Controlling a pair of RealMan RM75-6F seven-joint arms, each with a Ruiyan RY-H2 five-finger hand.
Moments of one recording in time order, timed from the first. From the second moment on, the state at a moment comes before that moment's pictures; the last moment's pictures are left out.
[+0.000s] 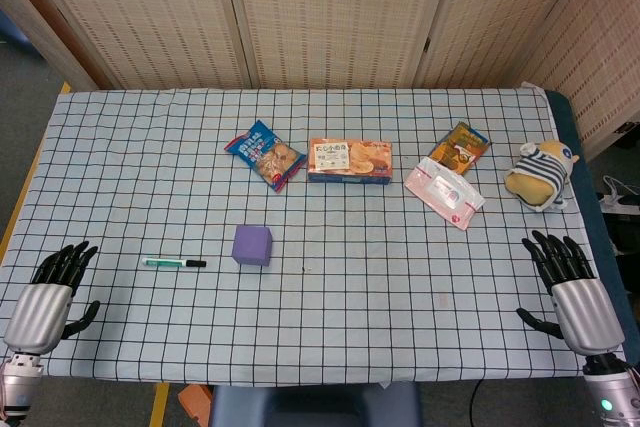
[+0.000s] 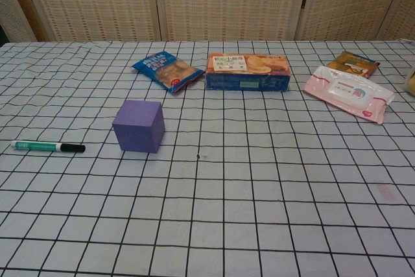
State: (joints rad) left arm -0.14 -1.17 -0.02 -1.56 1.53 1.44 0.10; right arm 0.07 -1.13 0.01 -1.59 -1.64 1.54 -0.03
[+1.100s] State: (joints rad) left arm -0.40 -1.41 -0.07 -1.33 1.33 0.99 0.29; right arm 0.08 -1.14 0.02 -1.59 -1.59 1.50 -0.05
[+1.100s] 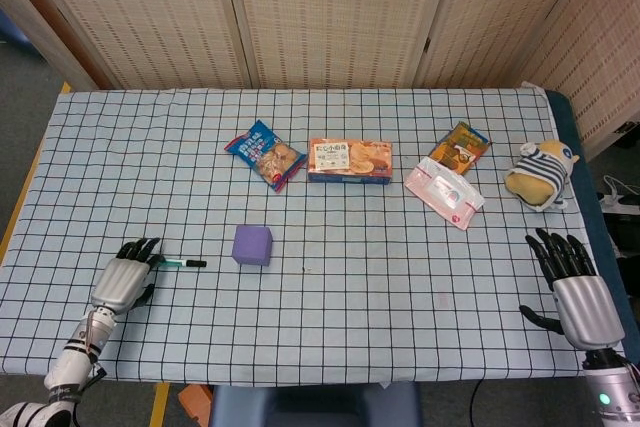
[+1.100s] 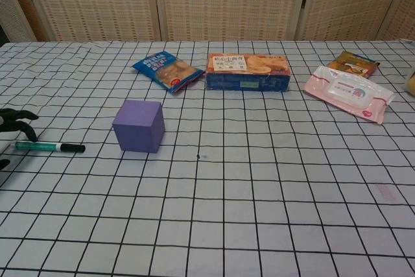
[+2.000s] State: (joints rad) left arm -0.47 -1.57 -0.08 -1.11 1.32 1.02 0.29; right arm 0.07 -1.12 0.02 -1.61 -1.58 1.49 -0.03
